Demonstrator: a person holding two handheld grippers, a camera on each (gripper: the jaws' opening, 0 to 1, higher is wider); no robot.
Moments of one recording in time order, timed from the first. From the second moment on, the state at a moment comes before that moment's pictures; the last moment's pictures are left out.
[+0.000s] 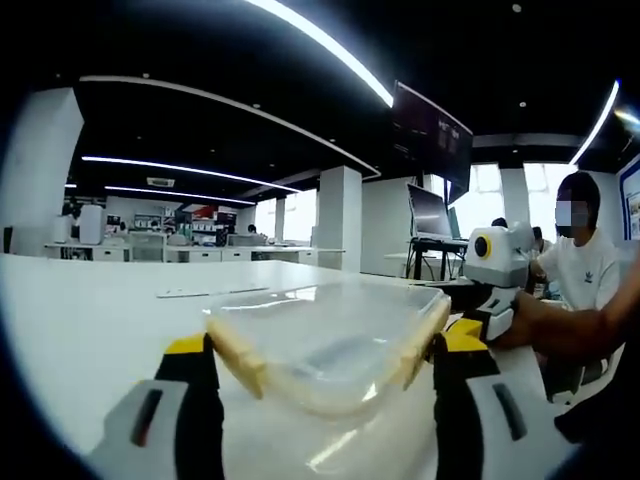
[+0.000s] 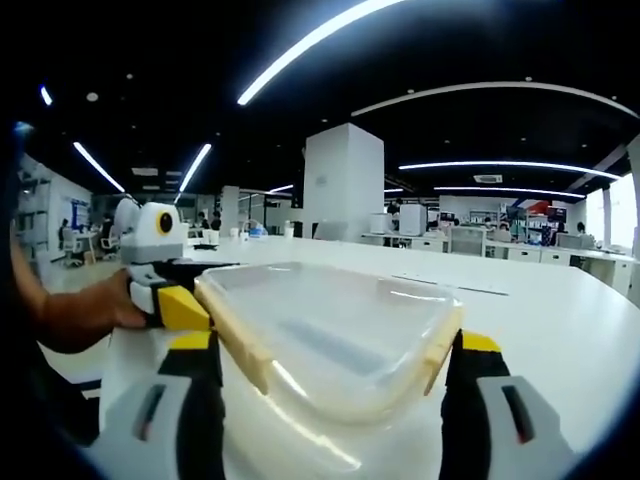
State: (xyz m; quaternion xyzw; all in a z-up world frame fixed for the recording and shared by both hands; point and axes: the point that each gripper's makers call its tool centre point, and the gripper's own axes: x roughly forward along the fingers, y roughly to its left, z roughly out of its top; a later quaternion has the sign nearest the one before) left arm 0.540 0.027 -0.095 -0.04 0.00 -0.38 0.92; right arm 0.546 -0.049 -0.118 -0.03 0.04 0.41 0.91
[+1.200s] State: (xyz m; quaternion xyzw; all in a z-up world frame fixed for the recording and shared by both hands) left arm 0.530 0.097 -0.081 -0.03 0.03 -0.33 0.94; right arm 0.534 -0.117 -0.077 -0.01 0.02 0.37 0.93
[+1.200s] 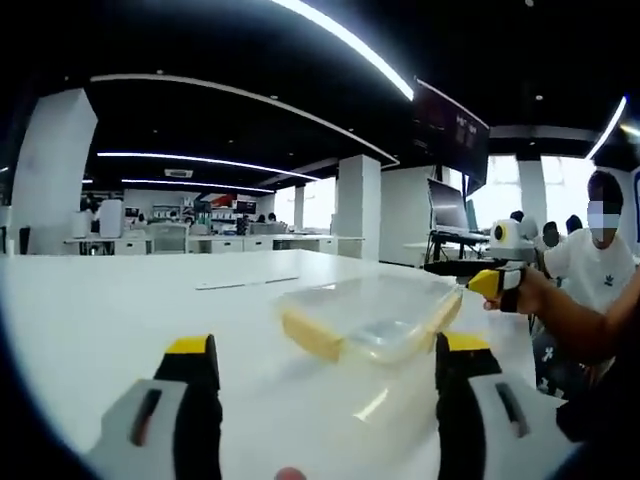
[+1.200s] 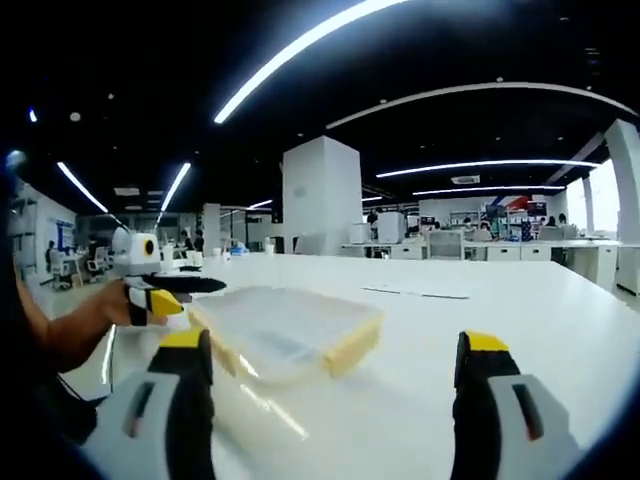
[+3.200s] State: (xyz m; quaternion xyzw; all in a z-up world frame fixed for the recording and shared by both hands) left arm 0.438 0.152 -0.072 -0.02 0.01 -0.28 0.96; right arm 0.435 -0.176 -0.096 0.02 0.00 0.31 0.95
